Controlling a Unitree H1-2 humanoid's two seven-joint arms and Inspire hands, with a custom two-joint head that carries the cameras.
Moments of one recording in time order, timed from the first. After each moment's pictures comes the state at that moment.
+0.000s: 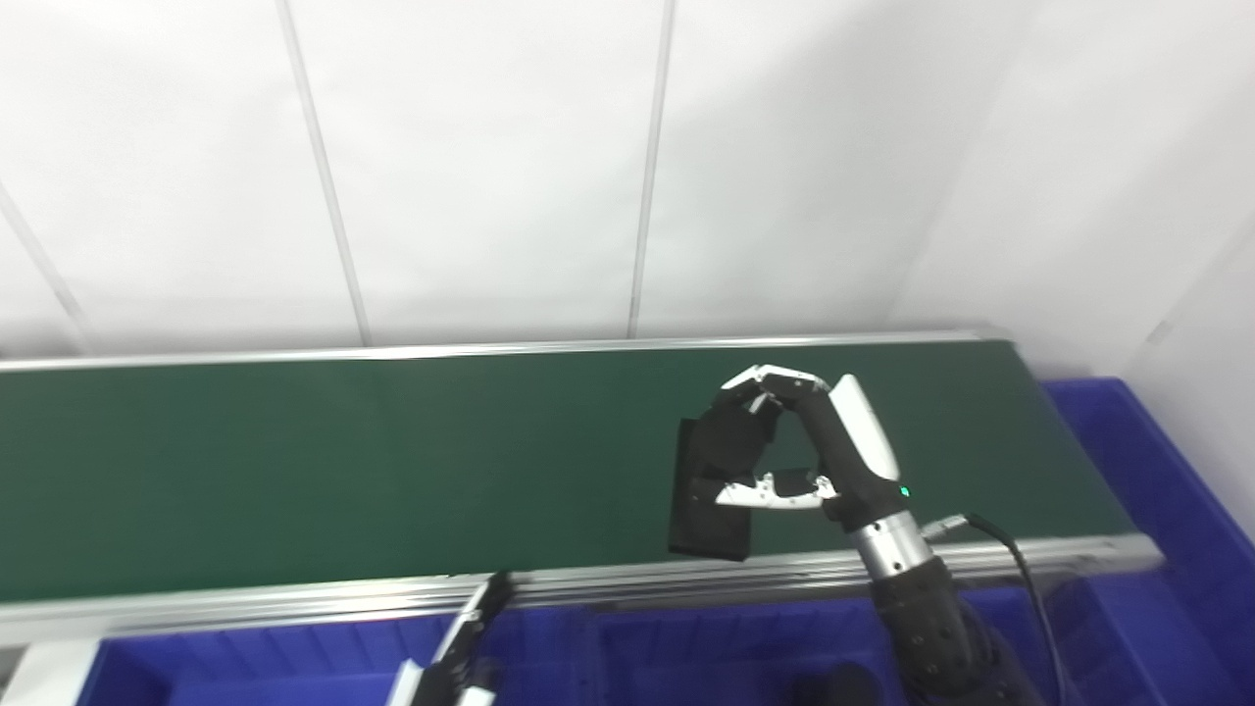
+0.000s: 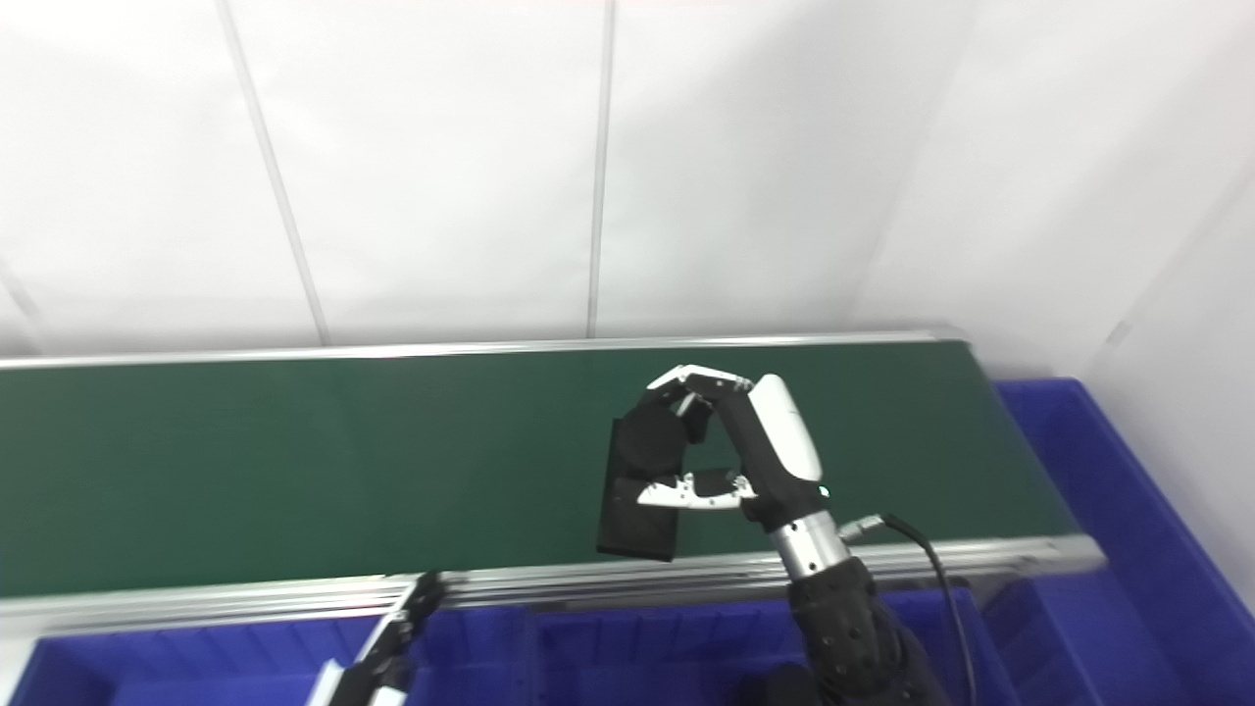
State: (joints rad) left arm 0.13 0.14 -0.46 0.22 0.03 -0.44 0.15; right arm -0.11 -0.32 0.02 -0.05 -0.37 -0.31 -0.05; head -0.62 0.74
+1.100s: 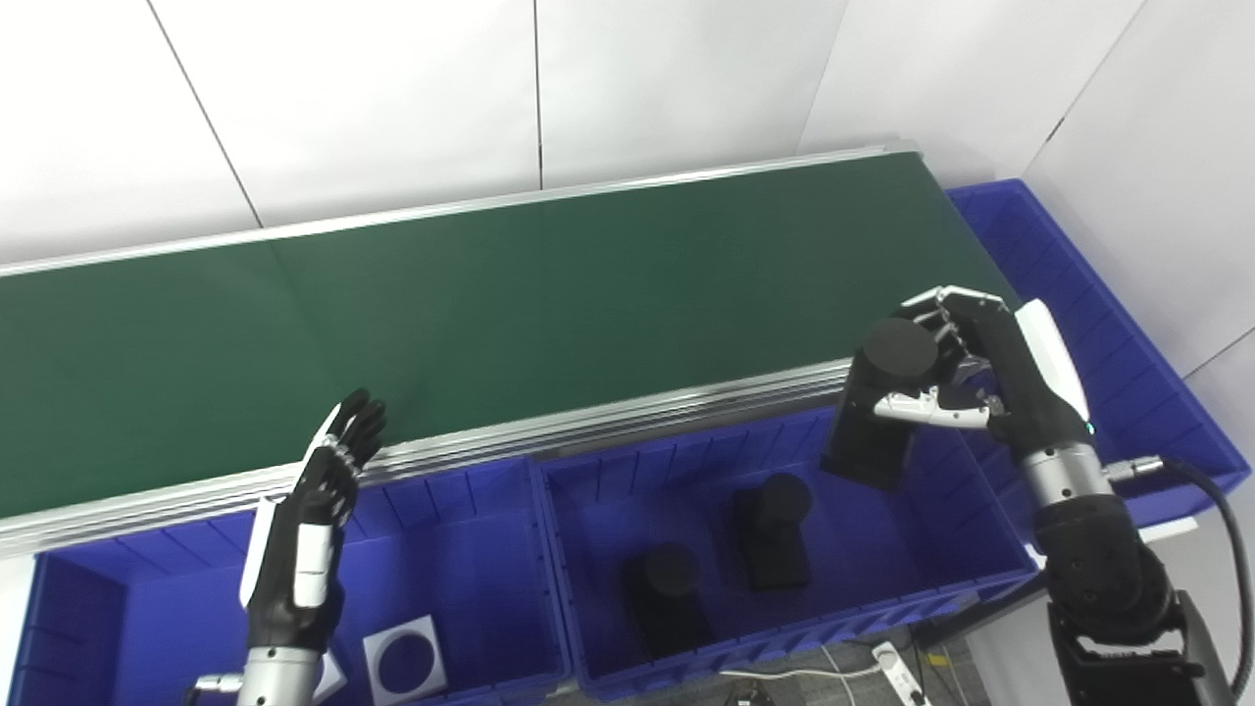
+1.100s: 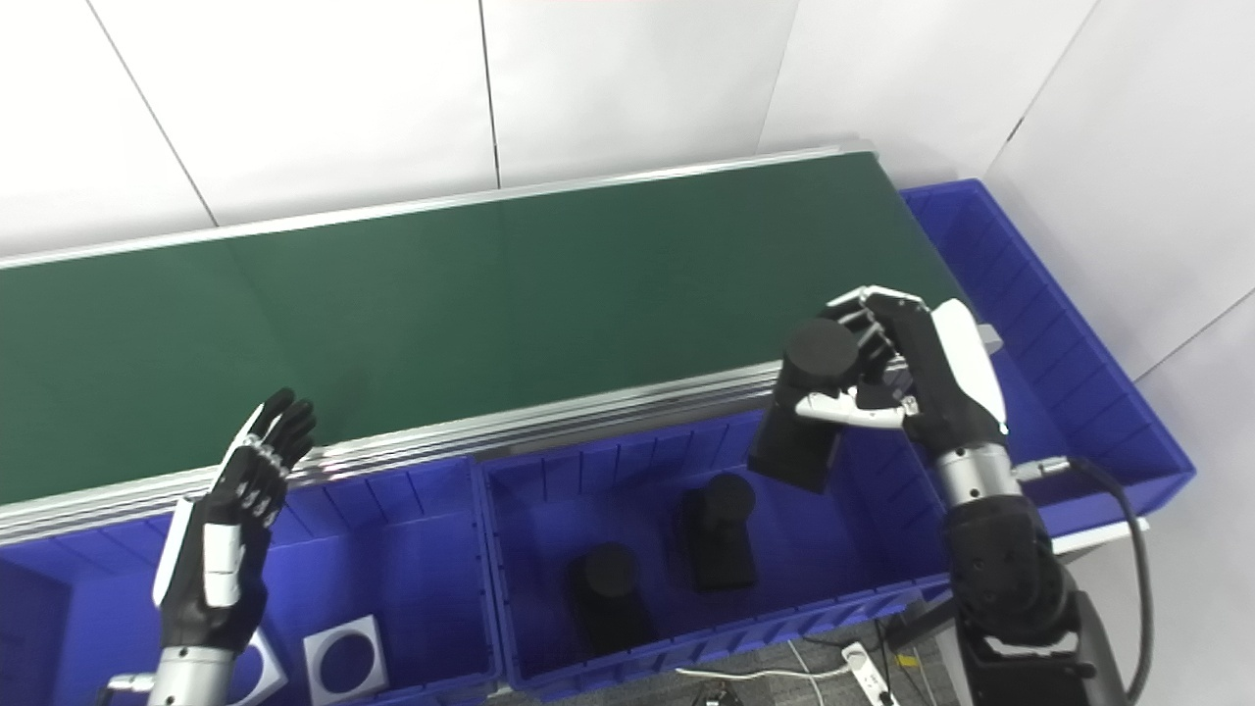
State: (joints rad) left arm 0.12 0.07 -0.14 0.21 -0.11 -0.44 -0.20; right arm 0.25 -0.36 -0.29 -0.31 -0.35 0.12 0.04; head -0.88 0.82
